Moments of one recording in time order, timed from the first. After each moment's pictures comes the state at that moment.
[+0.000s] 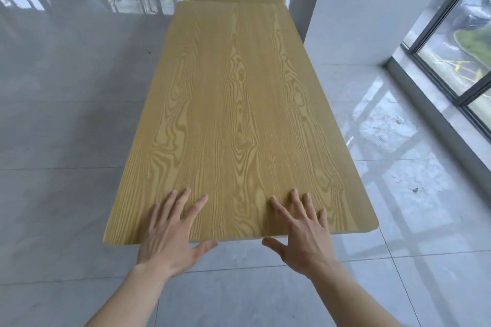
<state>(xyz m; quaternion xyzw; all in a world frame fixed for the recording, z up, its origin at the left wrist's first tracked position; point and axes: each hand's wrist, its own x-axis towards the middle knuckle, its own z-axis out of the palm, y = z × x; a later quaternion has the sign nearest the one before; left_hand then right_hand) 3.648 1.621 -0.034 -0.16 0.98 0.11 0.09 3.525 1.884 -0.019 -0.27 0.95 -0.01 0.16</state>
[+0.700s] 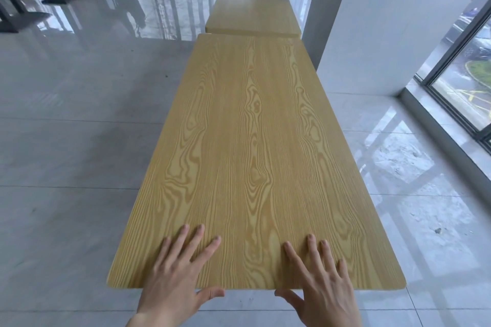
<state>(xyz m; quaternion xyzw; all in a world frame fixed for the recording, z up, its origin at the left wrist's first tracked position) 3.638 1.605 -0.023 -0.10 0.98 0.05 0.13 3.514 1.873 -0.009 -0.28 0.95 0.04 0.15</state>
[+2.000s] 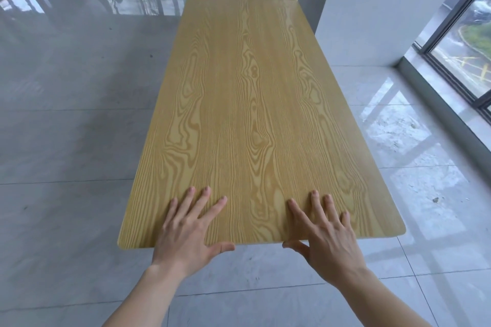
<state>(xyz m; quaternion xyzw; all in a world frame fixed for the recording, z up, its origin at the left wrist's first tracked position) 3.573 1.559 -0.052 -0.10 0.99 0.09 0.07 3.454 1.841 -0.030 -0.29 0.95 0.07 0.13</state>
